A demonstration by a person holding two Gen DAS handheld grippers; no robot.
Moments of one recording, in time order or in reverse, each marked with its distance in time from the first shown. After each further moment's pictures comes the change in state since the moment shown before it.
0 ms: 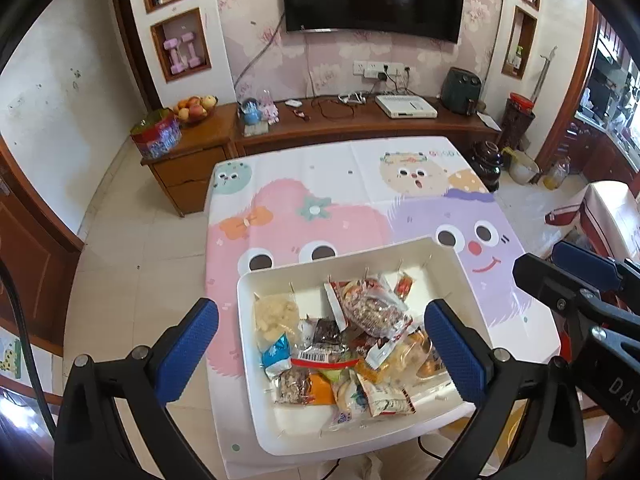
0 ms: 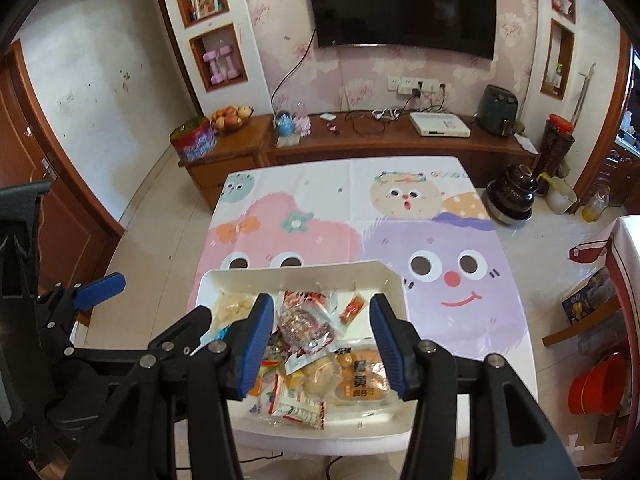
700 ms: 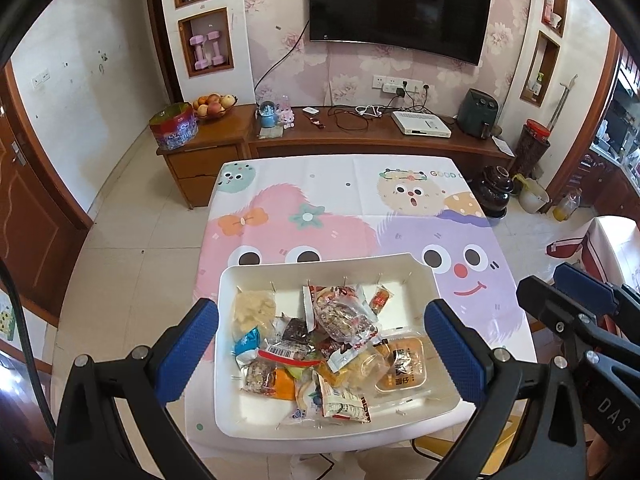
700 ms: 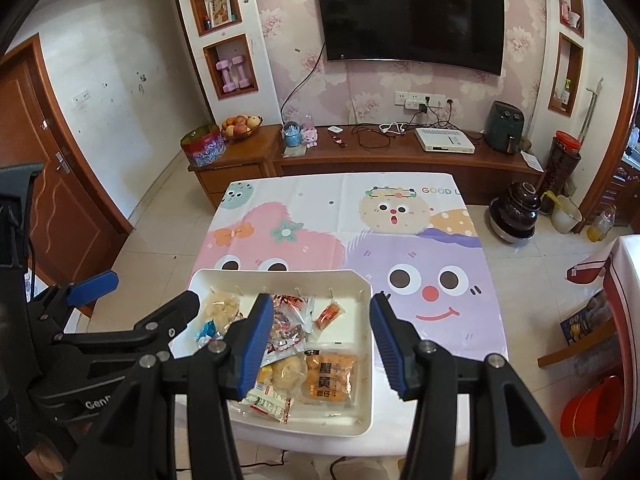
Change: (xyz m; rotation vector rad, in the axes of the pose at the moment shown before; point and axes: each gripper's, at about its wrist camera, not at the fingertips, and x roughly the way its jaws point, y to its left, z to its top) left arm -0.016 -0.034 -0.003 -0.108 -0.023 0.029; right arm -0.023 -0.047 0.000 -0.056 -0.030 0.042
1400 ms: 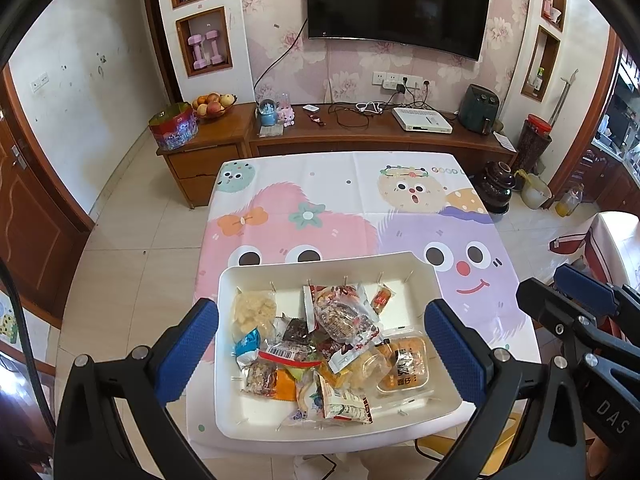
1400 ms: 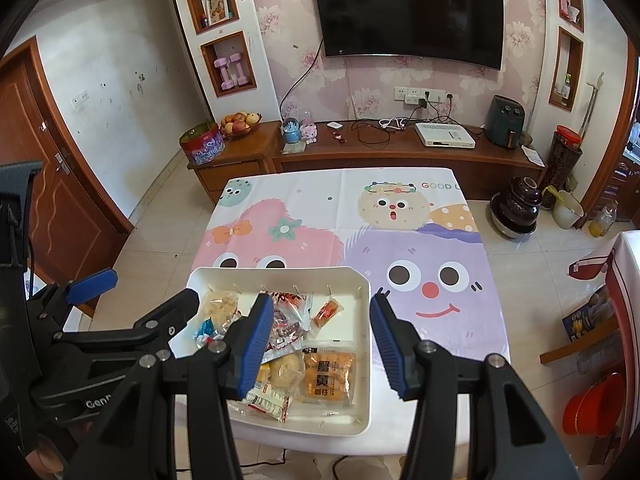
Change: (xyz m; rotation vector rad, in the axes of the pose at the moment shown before) left arm 0.000 -0.004 0.000 0.003 0.003 0.004; right arm 0.003 -0.004 -0.002 0.008 0.012 0.004
